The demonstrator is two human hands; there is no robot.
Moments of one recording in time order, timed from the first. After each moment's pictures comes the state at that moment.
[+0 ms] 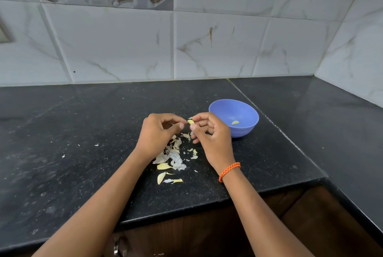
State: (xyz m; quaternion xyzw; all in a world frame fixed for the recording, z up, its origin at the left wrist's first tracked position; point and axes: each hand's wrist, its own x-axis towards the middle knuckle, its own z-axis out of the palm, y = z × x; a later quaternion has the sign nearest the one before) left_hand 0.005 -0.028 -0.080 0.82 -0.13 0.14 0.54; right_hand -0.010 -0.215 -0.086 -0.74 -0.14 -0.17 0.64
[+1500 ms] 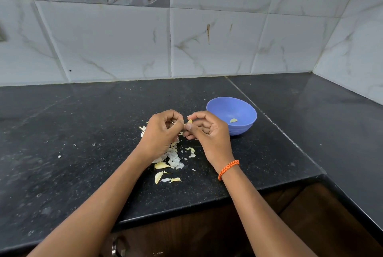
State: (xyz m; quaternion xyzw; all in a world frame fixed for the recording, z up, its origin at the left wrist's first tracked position) left_hand -0.006 -0.046 -0.071 0.78 -0.12 0.11 0.60; right_hand -0.010 -0.216 -0.084 -0.69 -0.16 -0.13 0.69
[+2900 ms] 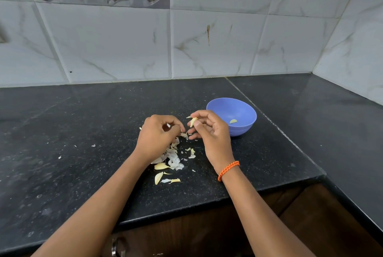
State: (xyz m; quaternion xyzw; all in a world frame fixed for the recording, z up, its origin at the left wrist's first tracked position) left_hand -0.005 -0.037 -0.073 0.85 -0.12 0.14 0.50; right_hand -0.008 -0.216 -0.085 -0.69 -0.14 -0.15 0.69
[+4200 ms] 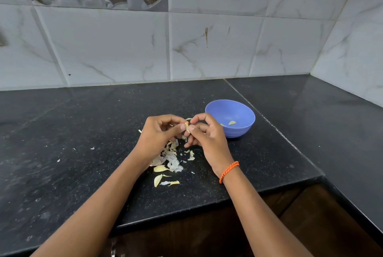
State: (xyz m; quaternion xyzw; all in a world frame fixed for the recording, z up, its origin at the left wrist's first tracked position) left_hand 0.001 -0.036 -0.076 0.74 -0.16 0.08 0.65; right_hand -0.007 -0.218 -0.087 -0.68 -0.15 -0.07 0.72
